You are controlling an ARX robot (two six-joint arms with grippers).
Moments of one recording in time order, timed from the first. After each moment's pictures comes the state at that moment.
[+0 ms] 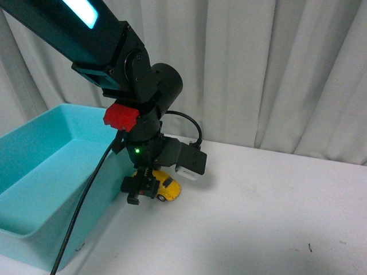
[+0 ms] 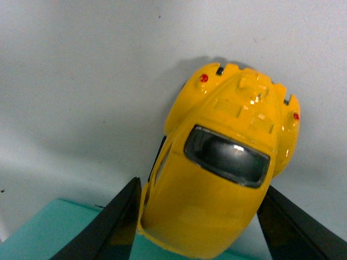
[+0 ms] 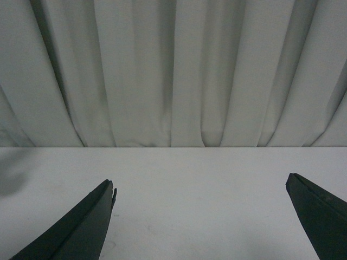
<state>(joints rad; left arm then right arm) -0.16 2.25 1.48 -0.51 -0.14 1.33 0.00 0.00 0.01 0.00 0.00 -0.01</state>
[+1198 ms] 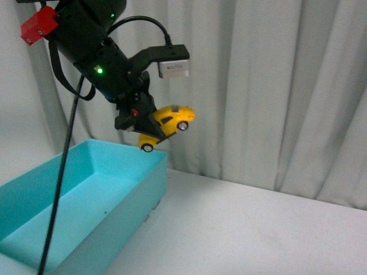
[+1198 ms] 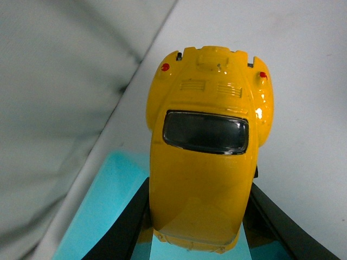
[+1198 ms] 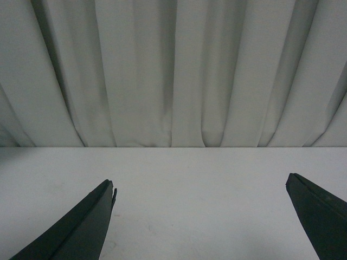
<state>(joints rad) 0.05 1.81 1.50 -0.67 0.33 1.04 0.00 0.00 0.01 0.00 0.00 -0.01</state>
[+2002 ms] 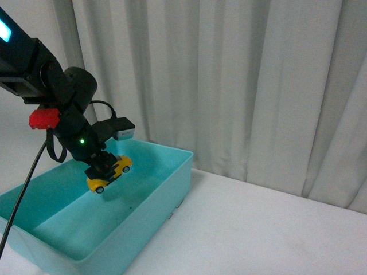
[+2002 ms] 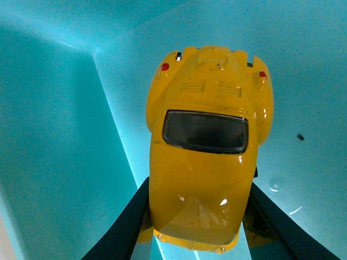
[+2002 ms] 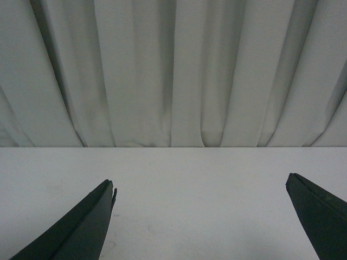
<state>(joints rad) 0.37 2.05 1.34 -0.34 0.05 0.75 0.00 0.00 0.01 0.00 0.00 -0.01</state>
